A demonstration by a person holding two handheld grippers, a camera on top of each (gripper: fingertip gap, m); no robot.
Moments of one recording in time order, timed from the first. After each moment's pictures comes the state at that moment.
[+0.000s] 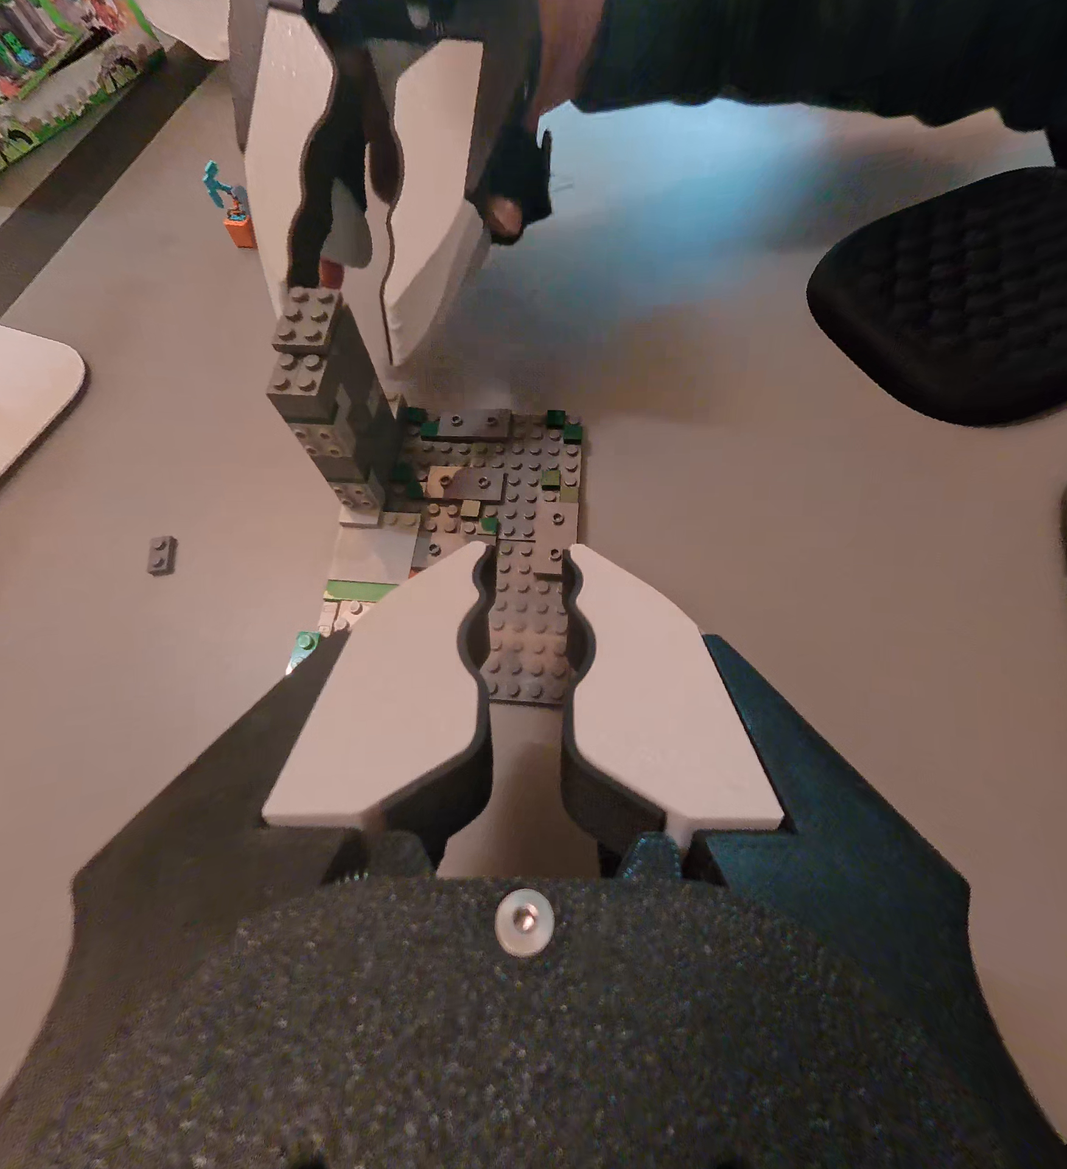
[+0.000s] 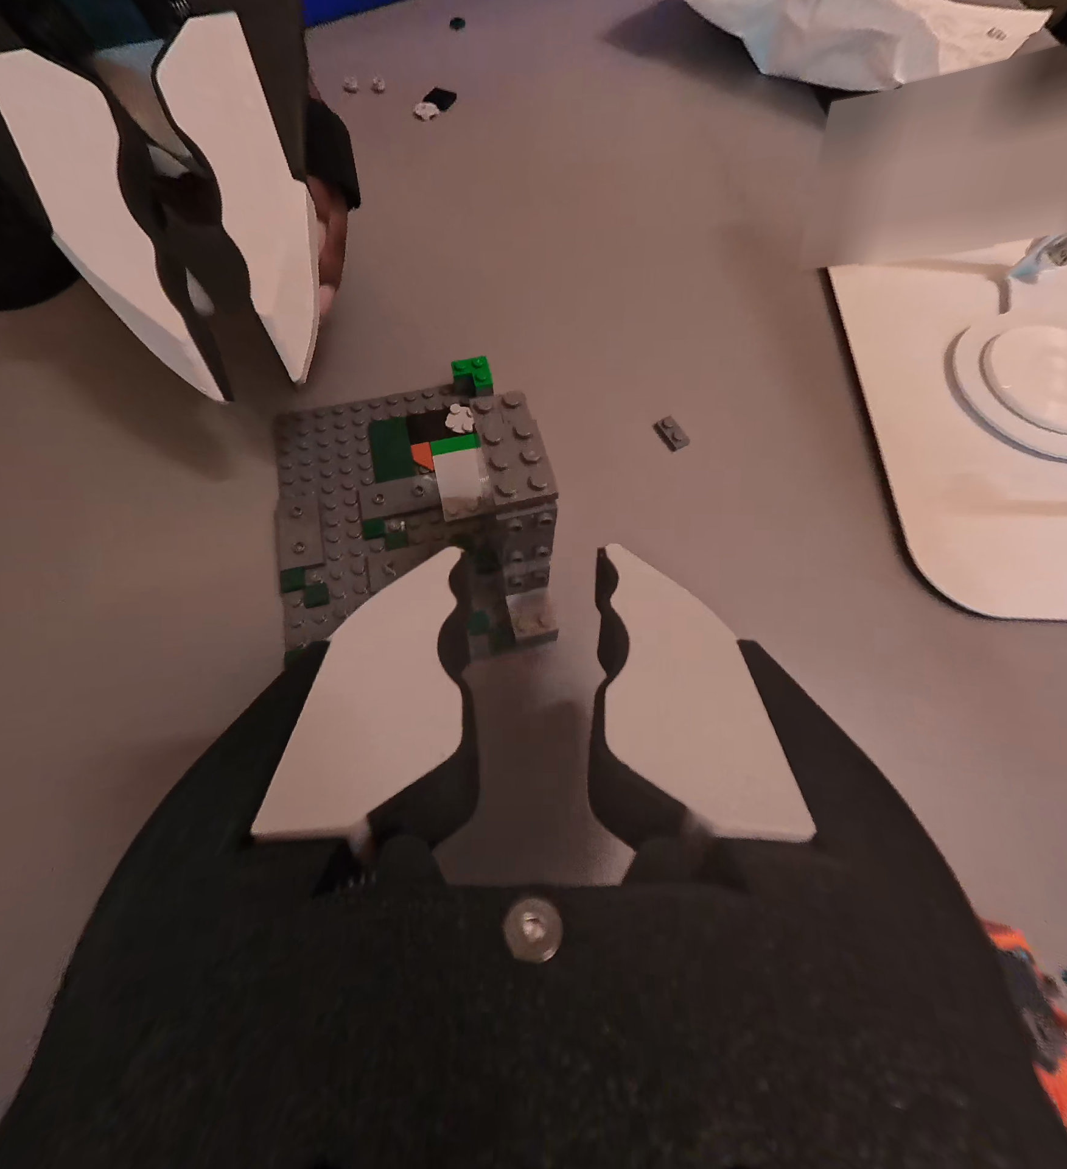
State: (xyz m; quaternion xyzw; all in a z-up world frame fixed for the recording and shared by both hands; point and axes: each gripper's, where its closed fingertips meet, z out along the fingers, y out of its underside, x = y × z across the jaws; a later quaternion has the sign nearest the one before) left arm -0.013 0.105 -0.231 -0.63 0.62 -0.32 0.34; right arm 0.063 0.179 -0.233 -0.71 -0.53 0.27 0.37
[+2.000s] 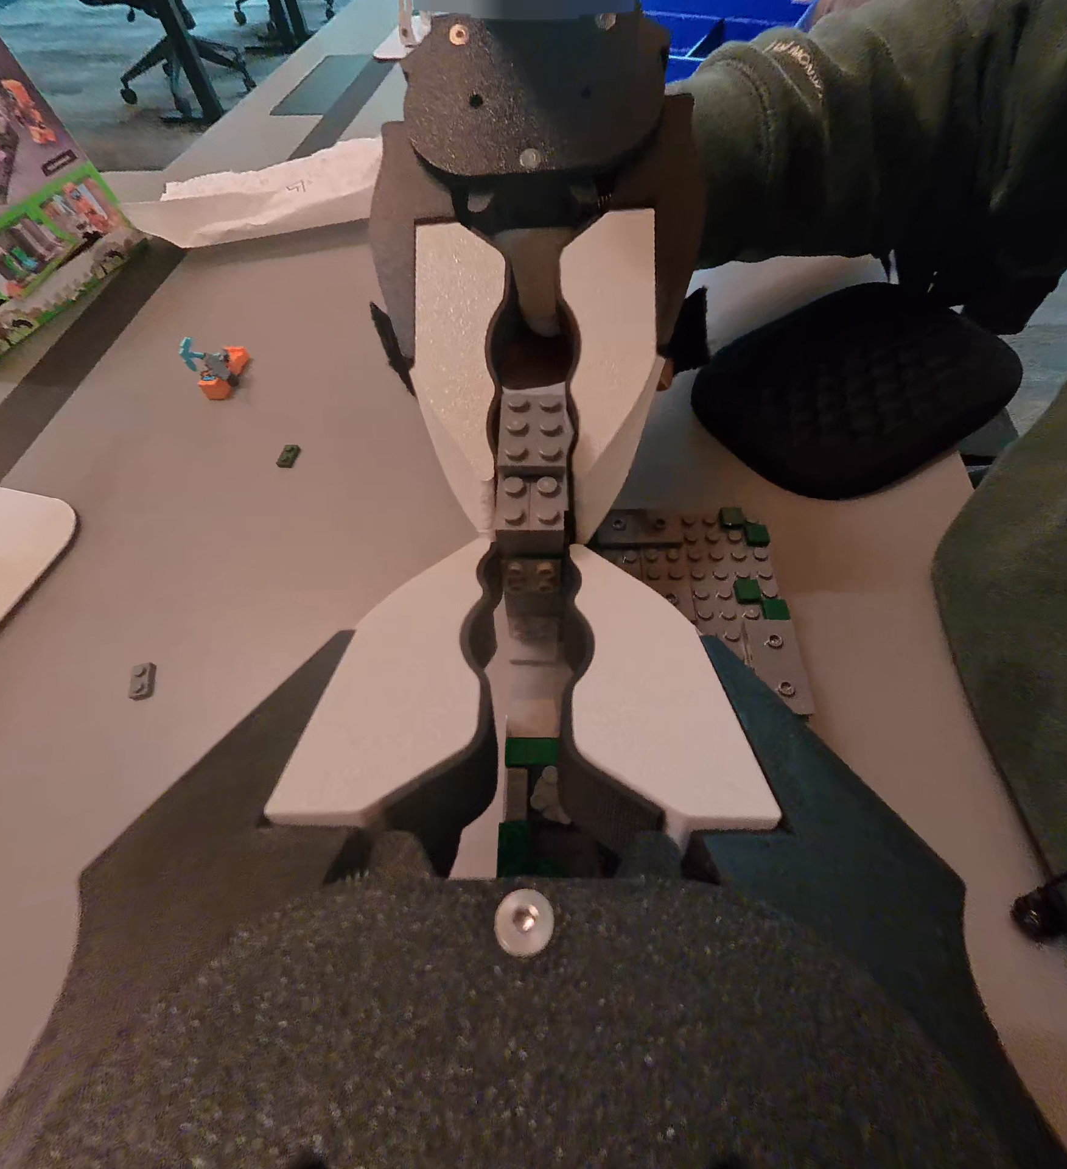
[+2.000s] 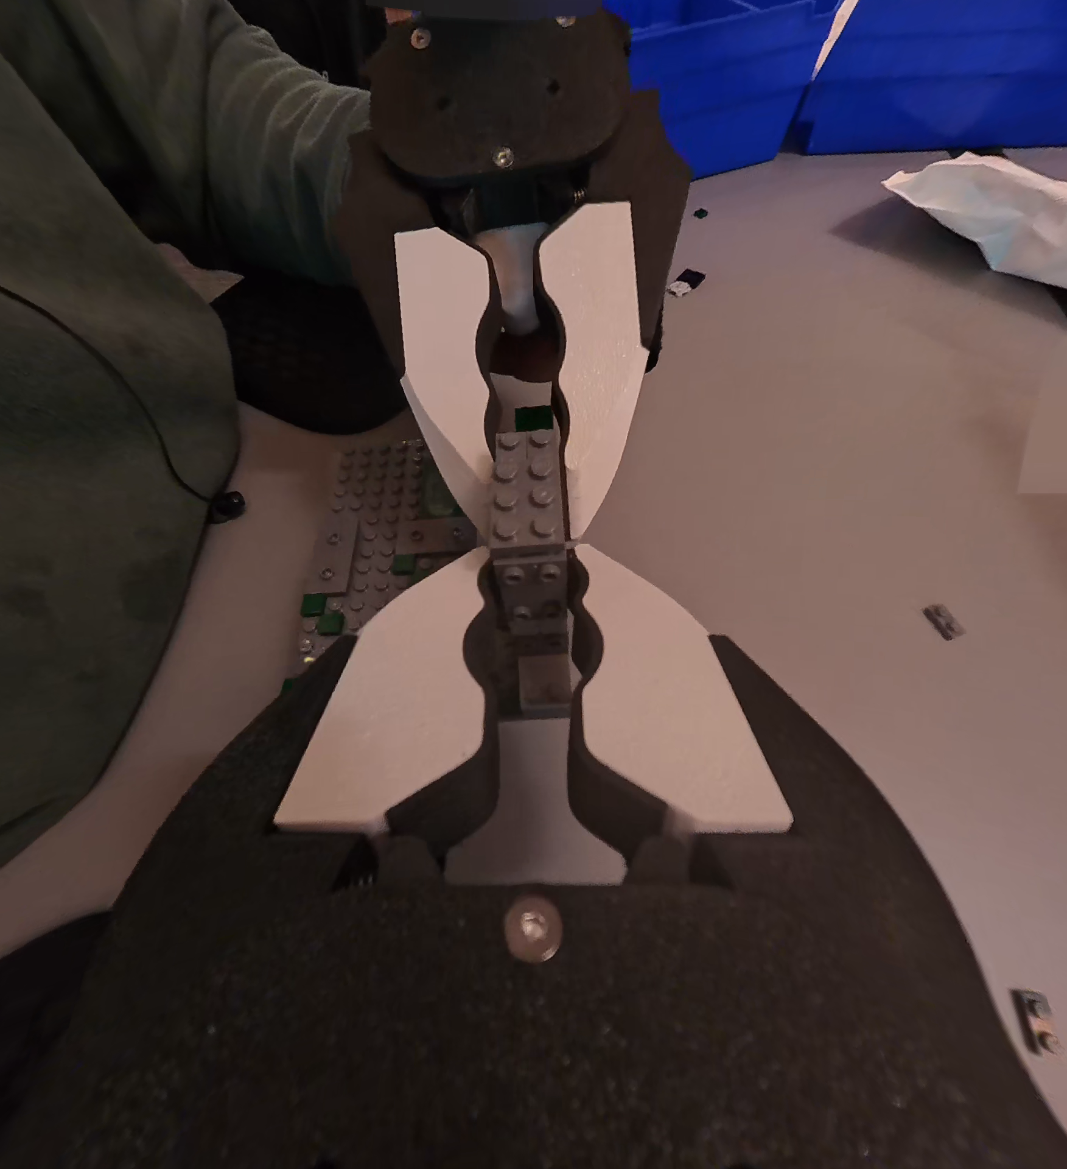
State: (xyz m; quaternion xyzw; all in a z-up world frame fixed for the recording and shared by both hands) left arm 0.001 0.073 -0.188 -0.57 0.63 -0.37 0.37; right arm -0.003 0.074 -0.188 -0.64 -0.56 0.36 0.38
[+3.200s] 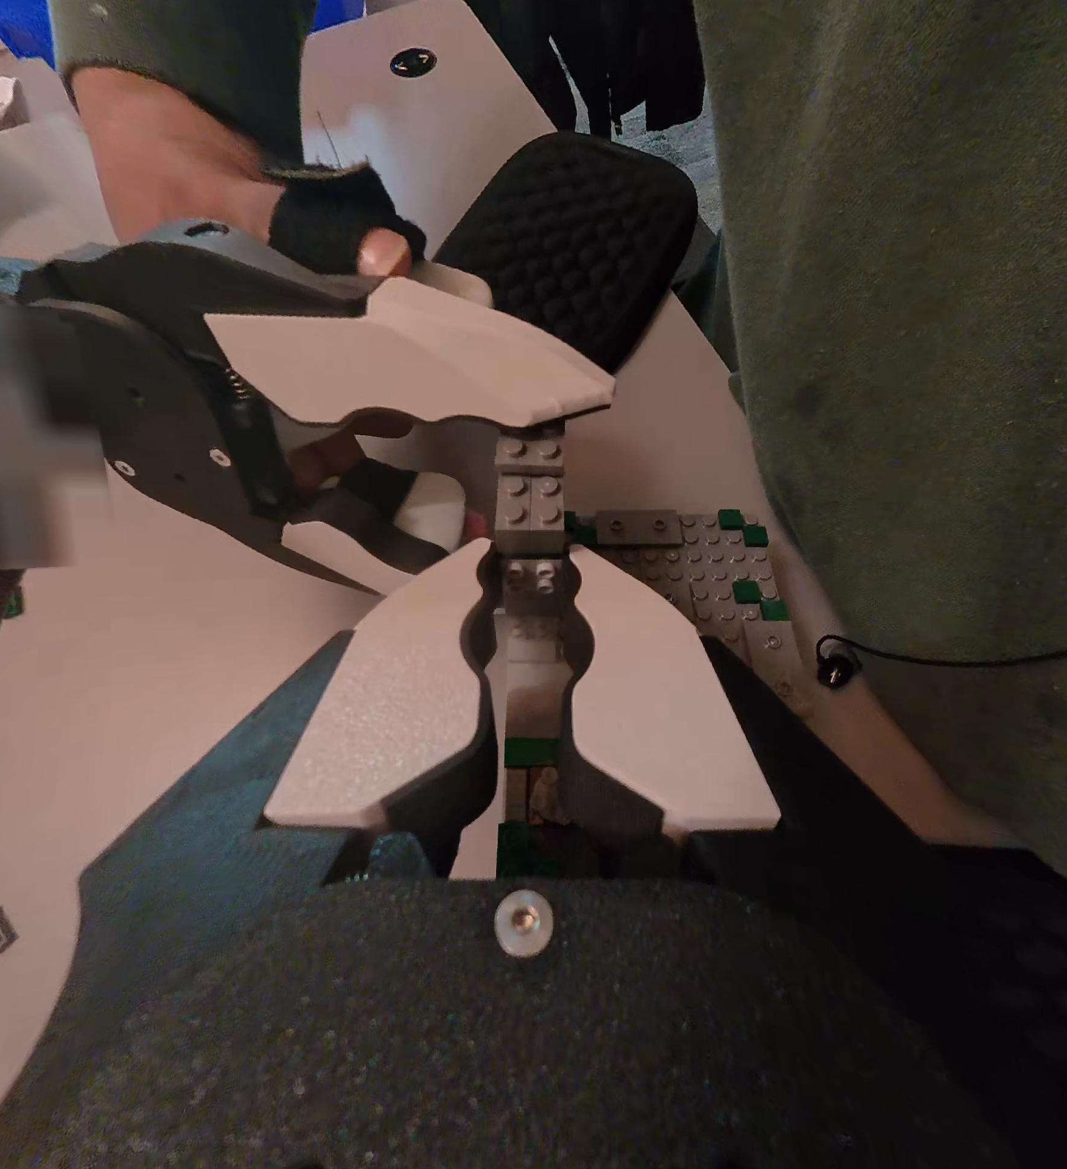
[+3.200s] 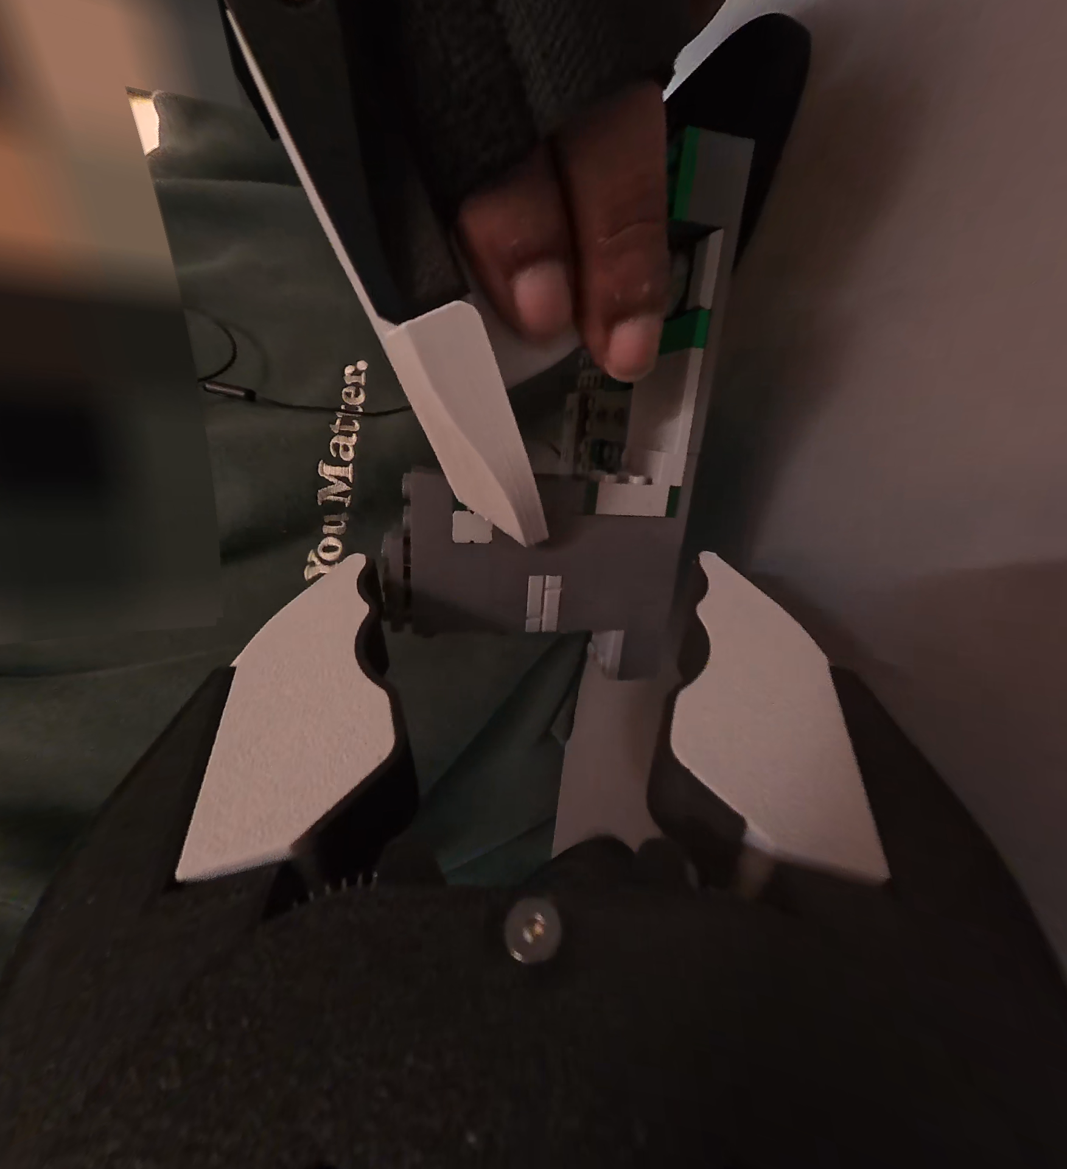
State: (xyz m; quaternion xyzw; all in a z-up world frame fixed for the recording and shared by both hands) left arm -0.014 0.007 -0.194 -0.41 0.80 -0.38 0.22; right arm -0.020 -0.007 -0.197 -0.67 -0.37 0.64 -0.11
